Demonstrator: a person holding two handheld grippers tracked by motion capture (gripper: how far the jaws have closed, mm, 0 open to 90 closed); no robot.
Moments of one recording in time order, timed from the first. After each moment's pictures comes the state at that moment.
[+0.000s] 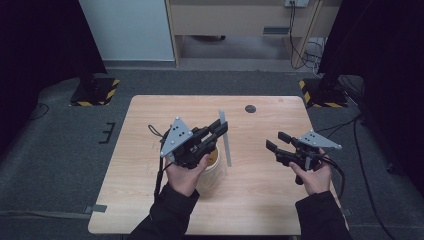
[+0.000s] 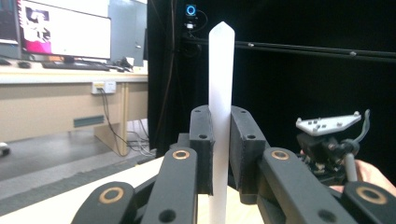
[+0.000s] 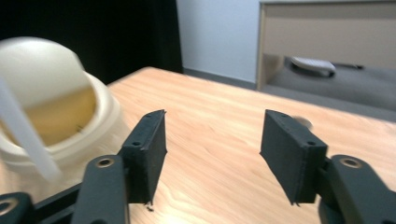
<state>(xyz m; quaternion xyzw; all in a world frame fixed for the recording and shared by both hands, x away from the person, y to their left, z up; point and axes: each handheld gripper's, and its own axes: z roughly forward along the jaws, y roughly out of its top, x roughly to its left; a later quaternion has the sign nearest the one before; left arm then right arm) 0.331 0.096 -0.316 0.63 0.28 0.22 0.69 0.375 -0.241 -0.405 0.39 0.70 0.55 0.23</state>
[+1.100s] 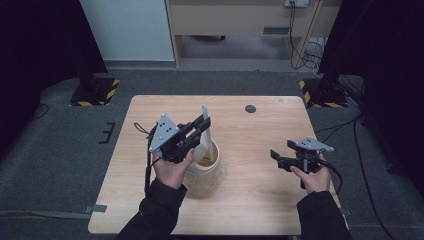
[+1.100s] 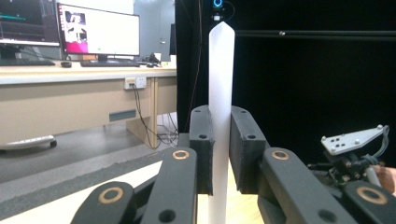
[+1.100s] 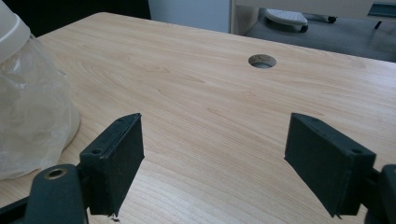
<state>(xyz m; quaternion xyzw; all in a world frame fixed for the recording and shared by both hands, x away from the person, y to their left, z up) 0.348 0.124 -0.331 0.64 0.31 0.26 0.66 0.393 -0.262 -0.457 0.43 0.73 0.47 0.23</state>
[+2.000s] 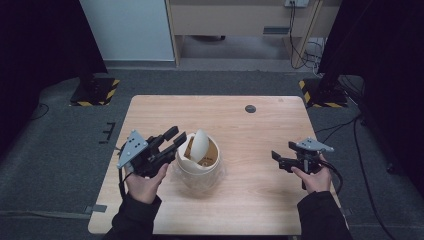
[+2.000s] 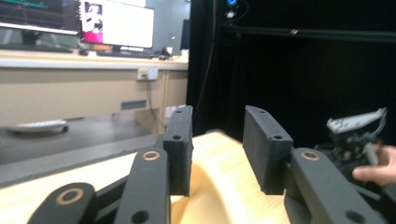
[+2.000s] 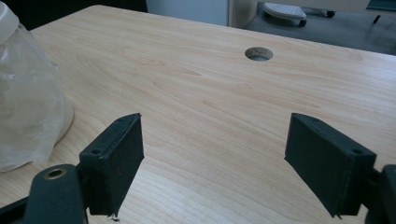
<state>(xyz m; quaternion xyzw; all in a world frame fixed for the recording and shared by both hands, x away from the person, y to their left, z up) 0.320 0.189 -0.354 0.63 0.33 0.25 0.65 0.394 -0.266 -0.461 0.44 0.73 0.46 0.23</state>
